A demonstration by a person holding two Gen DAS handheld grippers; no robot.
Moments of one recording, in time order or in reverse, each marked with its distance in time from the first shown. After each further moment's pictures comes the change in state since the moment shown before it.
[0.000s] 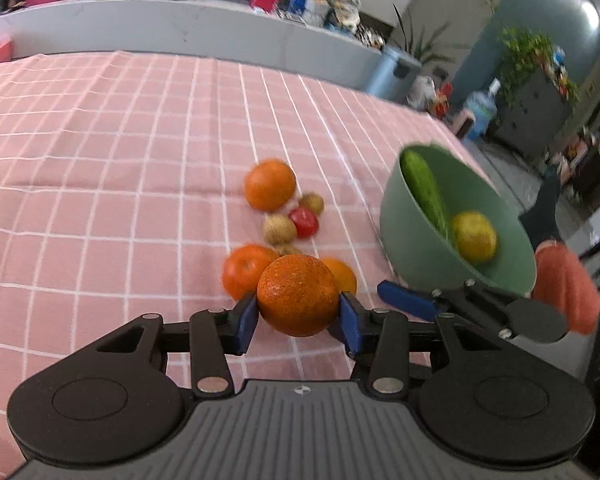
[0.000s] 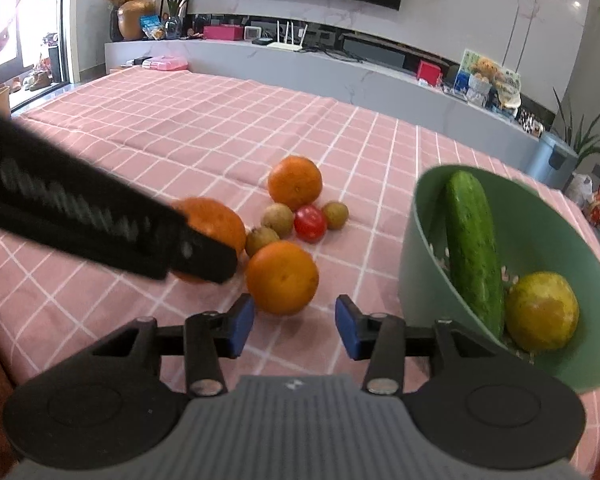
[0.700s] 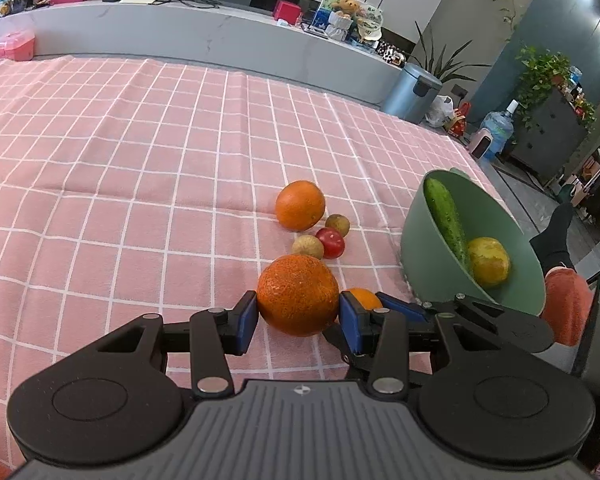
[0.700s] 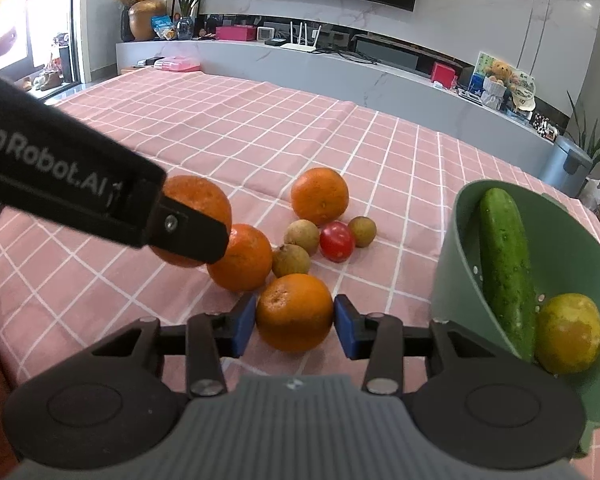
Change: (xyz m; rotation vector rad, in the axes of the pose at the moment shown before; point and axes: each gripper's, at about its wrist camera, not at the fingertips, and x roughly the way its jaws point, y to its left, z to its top) left arm -0.013 0.007 0.006 -0.036 -0.031 0.040; right arm 0.008 0.008 0.011 -0.005 0.000 0.047
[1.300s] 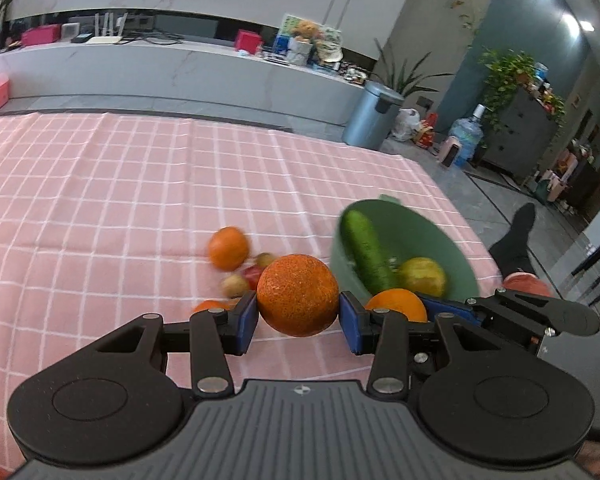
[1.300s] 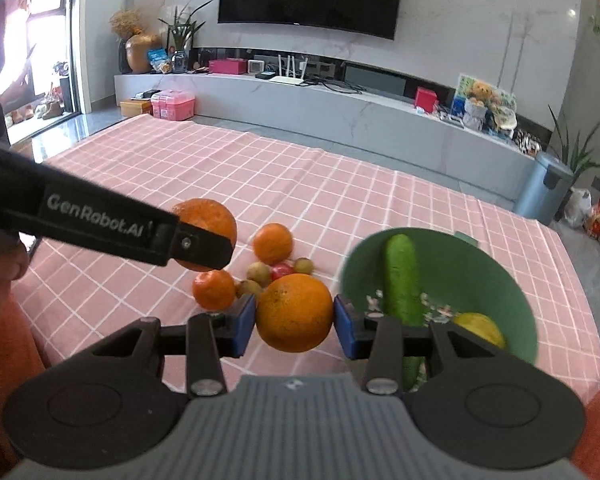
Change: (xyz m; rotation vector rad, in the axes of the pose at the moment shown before) left arm -0.030 -0.064 0.016 0.089 -0.065 -0.054; right arm -0.098 -0.050 0.018 0.041 -0.070 -0.001
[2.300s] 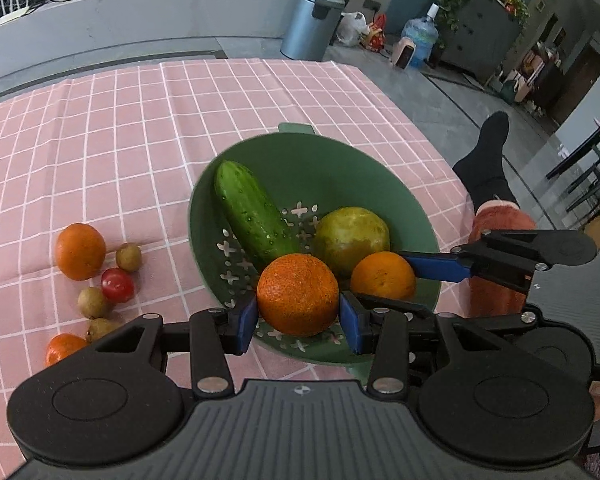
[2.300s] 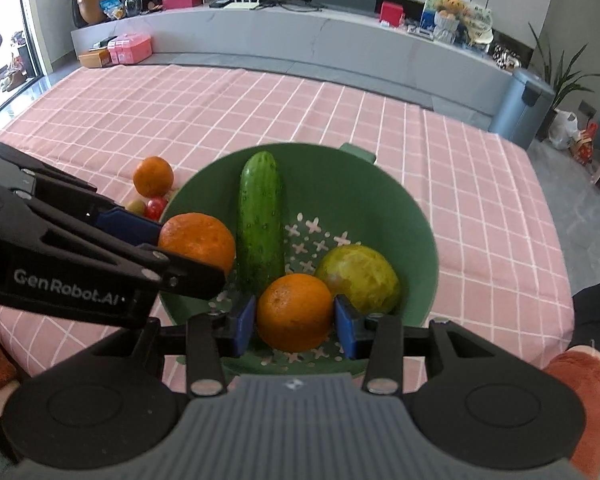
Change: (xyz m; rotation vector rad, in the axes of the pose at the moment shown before) left arm 0.114 -0.079 0.019 0.165 0.284 -0.091; right arm 0.037 -0.114 -0.006 0.080 0.260 -0.030
